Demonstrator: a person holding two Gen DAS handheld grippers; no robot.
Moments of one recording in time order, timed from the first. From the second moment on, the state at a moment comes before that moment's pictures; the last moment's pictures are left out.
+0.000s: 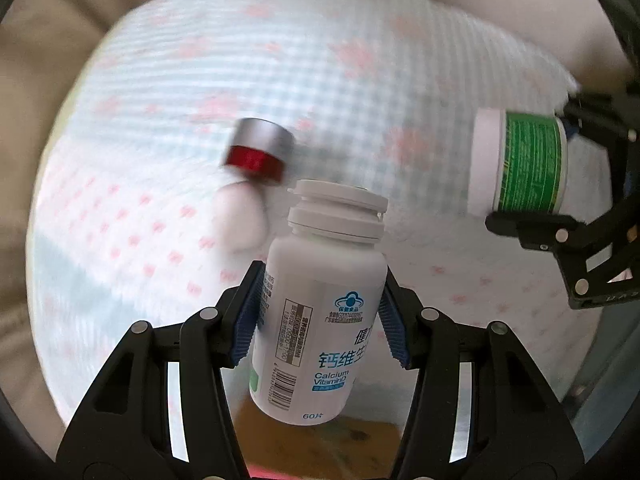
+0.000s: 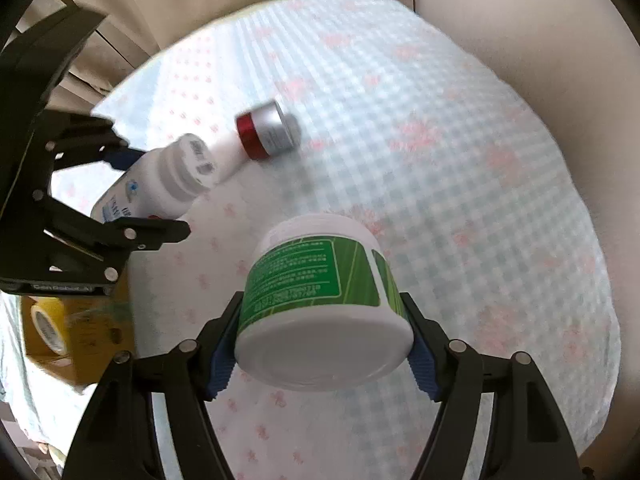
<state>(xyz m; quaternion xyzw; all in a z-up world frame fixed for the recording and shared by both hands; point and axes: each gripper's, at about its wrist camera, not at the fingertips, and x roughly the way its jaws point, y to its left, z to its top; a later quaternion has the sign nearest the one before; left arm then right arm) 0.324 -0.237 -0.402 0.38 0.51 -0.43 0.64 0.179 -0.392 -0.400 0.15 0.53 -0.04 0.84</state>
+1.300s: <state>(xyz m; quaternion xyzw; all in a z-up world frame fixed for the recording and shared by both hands) 0.250 0.213 -0.247 0.03 0.53 -0.19 0.83 0.168 -0.065 -0.249 0.20 0.50 0.11 0.84</state>
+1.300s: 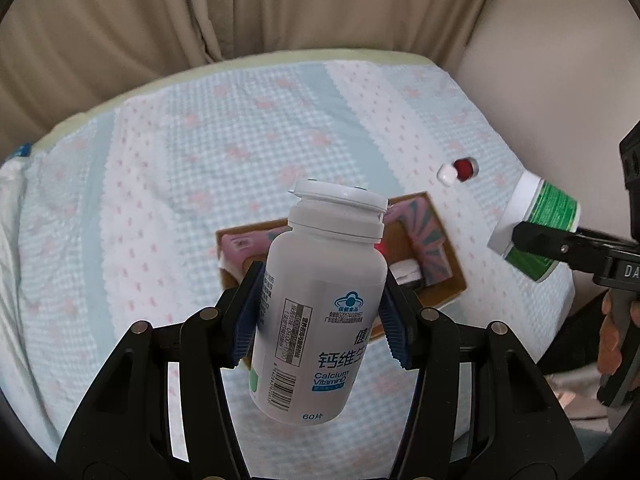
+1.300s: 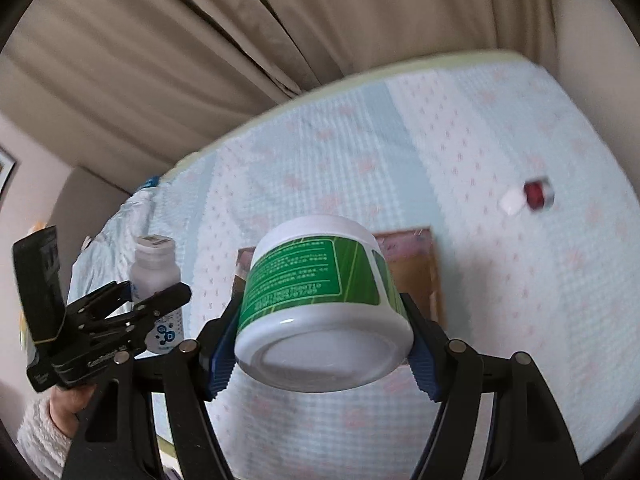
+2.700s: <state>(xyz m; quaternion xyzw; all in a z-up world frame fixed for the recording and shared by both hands) 0.326 0.235 -0.379 0.00 0.62 -0.19 0.77 0.268 -0.031 -0.381 0.27 0.60 0.03 0.75</state>
